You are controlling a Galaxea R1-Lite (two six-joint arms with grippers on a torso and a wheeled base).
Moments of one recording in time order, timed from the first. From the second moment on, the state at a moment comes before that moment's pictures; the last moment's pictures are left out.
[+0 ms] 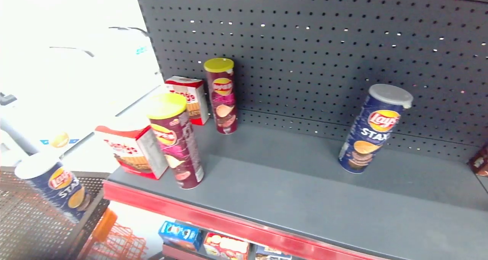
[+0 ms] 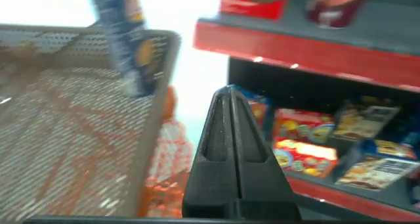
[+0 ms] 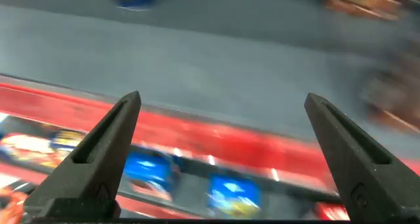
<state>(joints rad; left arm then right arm) 0.00 0.00 0.00 -0.01 0.07 -0.01 0.00 0.00 0.00 0.00 -0.01 0.00</state>
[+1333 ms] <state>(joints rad) 0.02 0.02 -0.01 -0.01 0.10 0.04 0.00 0.00 0.00 0.00 -0.01 0.00</state>
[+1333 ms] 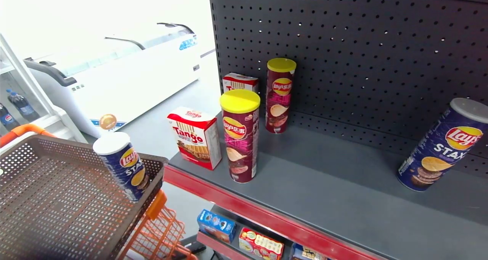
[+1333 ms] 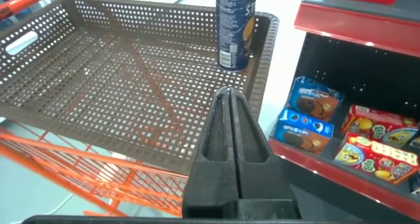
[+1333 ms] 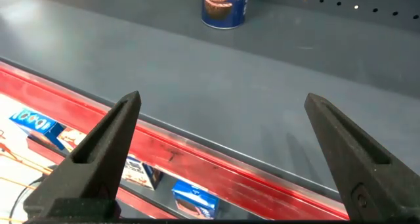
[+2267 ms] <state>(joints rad) 0.00 0.48 -0.37 0.01 0.05 0.04 0.00 0.00 0.00 0.00 -0.01 0.00</state>
